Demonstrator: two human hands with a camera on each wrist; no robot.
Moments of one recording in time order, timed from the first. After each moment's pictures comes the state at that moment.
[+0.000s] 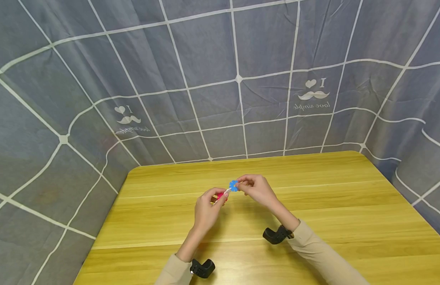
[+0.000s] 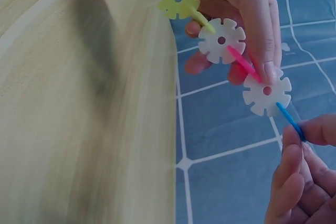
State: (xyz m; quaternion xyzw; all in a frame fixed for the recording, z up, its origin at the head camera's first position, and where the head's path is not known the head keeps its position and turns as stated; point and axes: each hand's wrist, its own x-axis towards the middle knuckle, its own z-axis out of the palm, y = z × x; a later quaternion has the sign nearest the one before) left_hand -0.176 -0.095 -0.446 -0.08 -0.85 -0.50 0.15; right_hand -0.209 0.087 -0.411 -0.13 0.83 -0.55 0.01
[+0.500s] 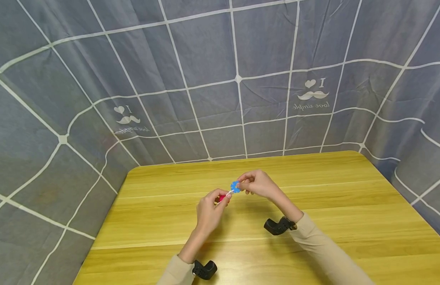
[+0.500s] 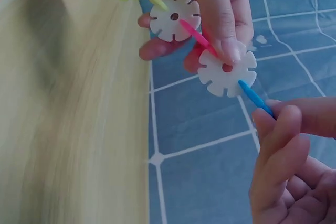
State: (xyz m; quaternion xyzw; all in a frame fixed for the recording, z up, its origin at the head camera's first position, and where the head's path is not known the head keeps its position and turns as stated) left_hand -0.171 -0.087 -0.446 -0.12 -0.86 -0.45 0.20; right_hand -0.217 0.097 -0.391 -0.14 0.84 -0.52 0.09
